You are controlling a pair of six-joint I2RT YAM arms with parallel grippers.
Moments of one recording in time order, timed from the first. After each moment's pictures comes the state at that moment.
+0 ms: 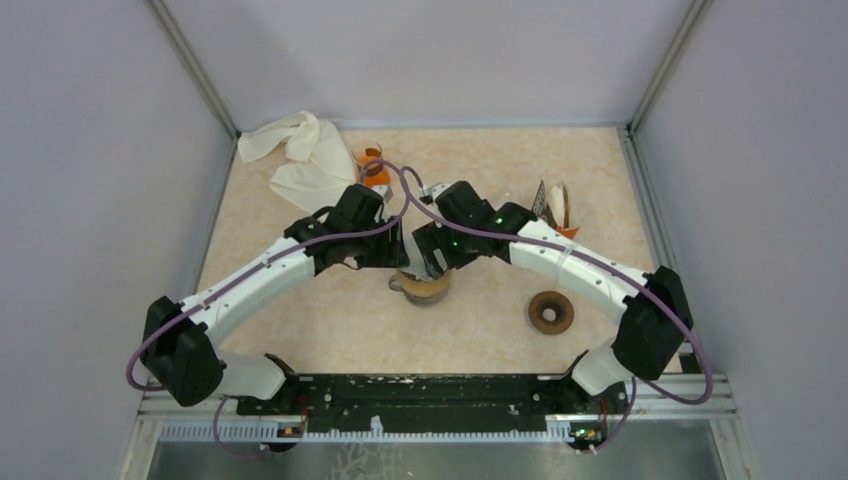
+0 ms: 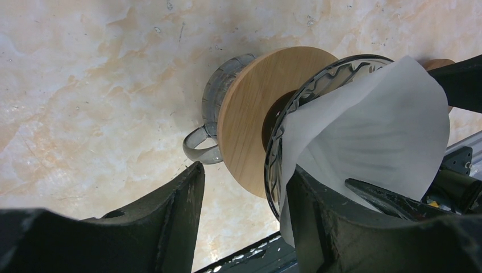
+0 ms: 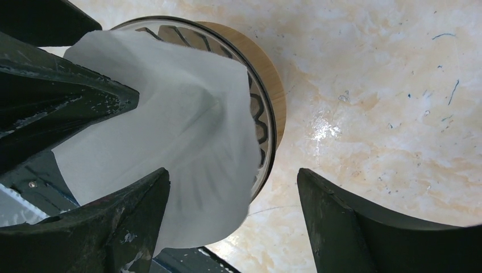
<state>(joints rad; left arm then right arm) -0.68 1.35 1.08 -0.60 0.04 -0.55 0.81 1.48 1.27 -0.73 -0.02 0.24</state>
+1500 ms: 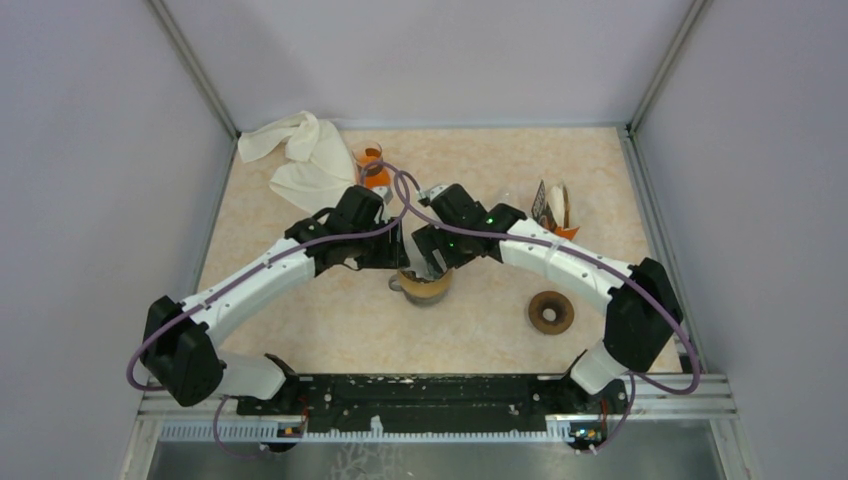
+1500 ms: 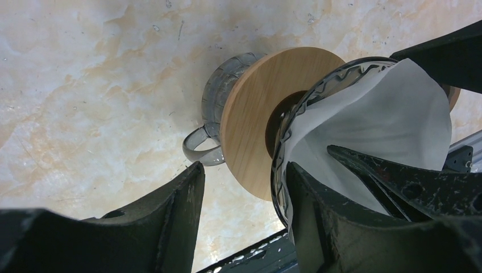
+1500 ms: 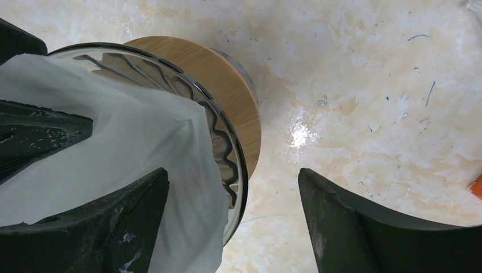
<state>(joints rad) -0.68 1.35 1.07 -0.59 0.05 -0.55 0.81 1.54 1.26 -0.71 0.06 0.22</state>
